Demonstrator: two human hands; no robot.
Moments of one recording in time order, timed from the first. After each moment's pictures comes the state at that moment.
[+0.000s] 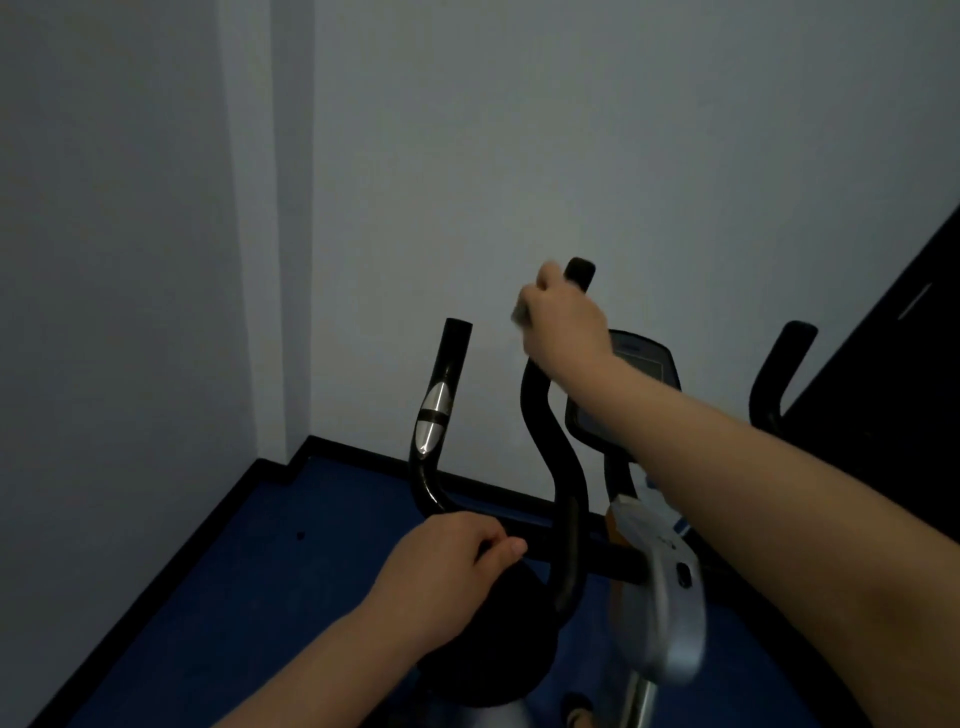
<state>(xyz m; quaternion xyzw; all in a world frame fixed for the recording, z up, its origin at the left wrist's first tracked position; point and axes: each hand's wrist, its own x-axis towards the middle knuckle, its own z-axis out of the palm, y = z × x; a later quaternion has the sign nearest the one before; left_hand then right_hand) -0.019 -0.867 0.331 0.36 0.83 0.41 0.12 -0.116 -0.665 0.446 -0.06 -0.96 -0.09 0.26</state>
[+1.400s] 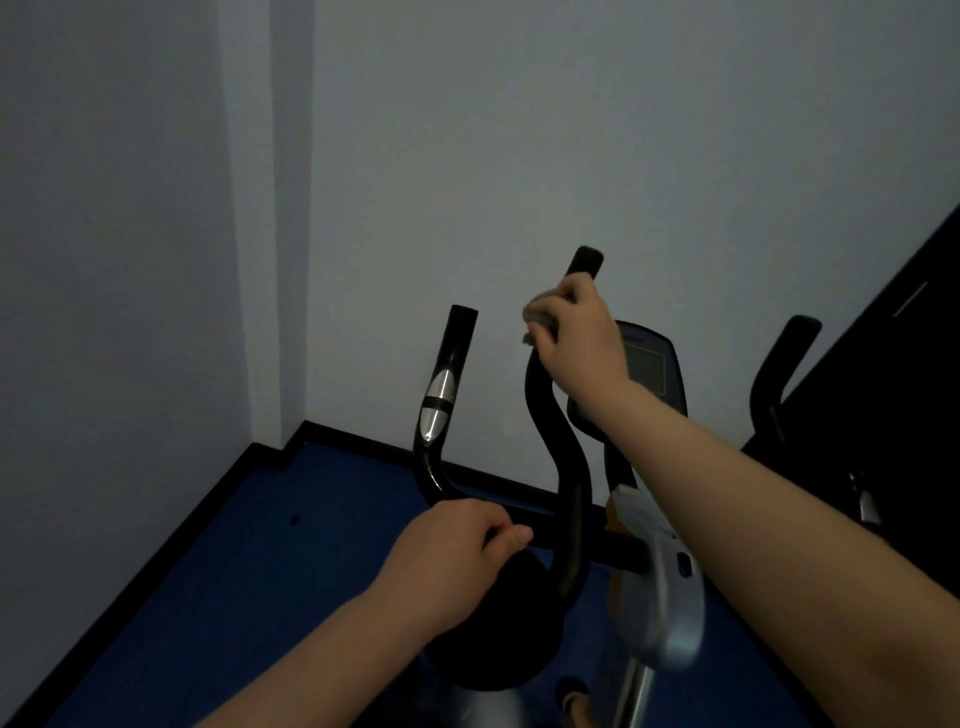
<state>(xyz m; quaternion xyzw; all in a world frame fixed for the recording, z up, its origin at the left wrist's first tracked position) -0.021 -0.866 0.330 0.37 0.82 0.41 0.12 -0.096 -0.651 0.421 -0.01 -0.93 0.08 0.35</state>
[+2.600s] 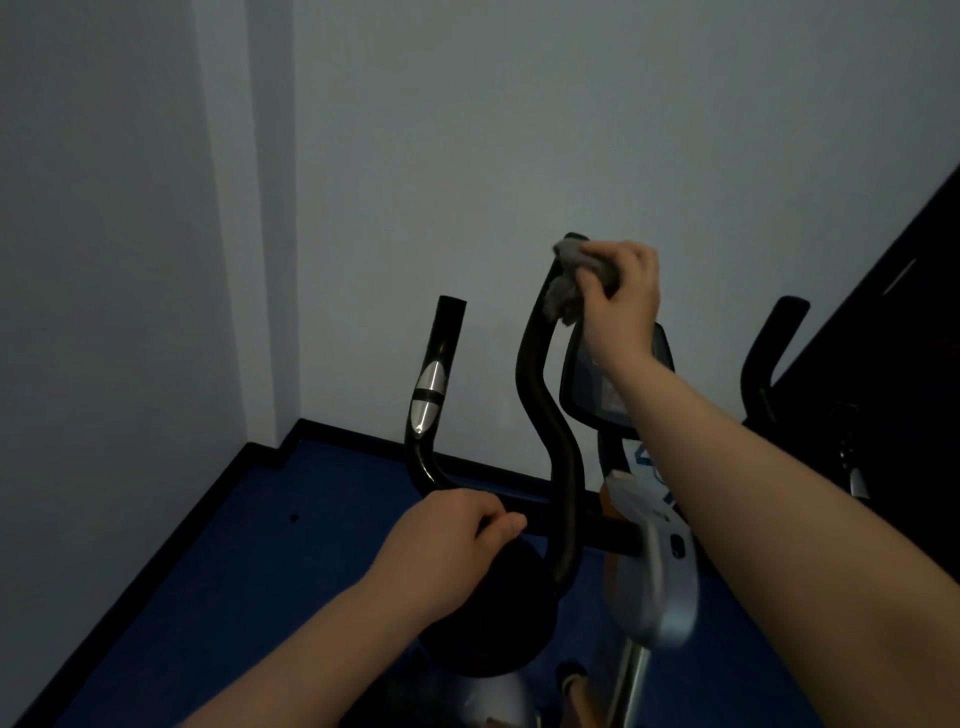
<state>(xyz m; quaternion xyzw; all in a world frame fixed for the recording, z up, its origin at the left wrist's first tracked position) -0.021 -0.866 0.332 0.37 0.82 0.42 0.13 -0.089 -0.631 0.437 -0.09 -0.81 0.32 0.49</state>
